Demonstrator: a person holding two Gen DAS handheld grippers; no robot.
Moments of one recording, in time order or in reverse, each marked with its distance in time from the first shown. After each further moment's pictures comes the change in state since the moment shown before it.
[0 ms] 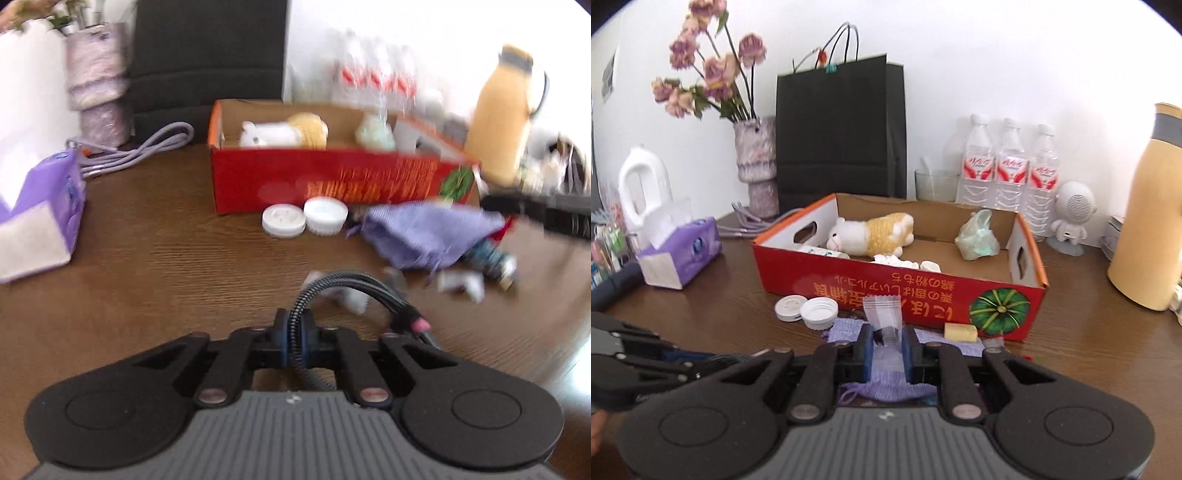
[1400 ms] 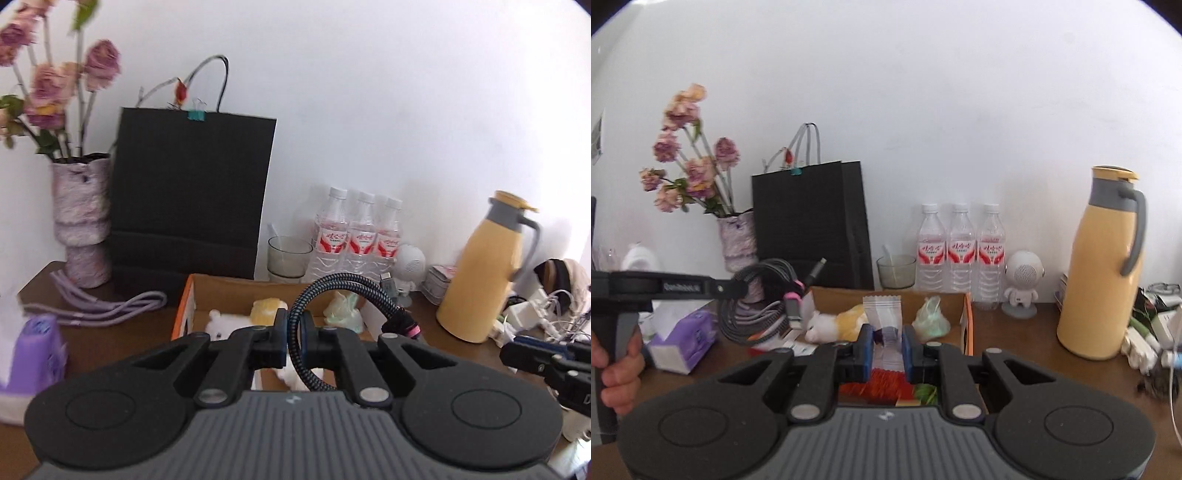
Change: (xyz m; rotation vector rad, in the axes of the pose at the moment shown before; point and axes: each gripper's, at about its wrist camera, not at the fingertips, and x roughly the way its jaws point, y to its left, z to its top) left arm 0.003 -0.046 0.171 -0.069 -0.254 -0.014; right arm -0.053 -0.053 0.088 0.061 -0.150 -0.032
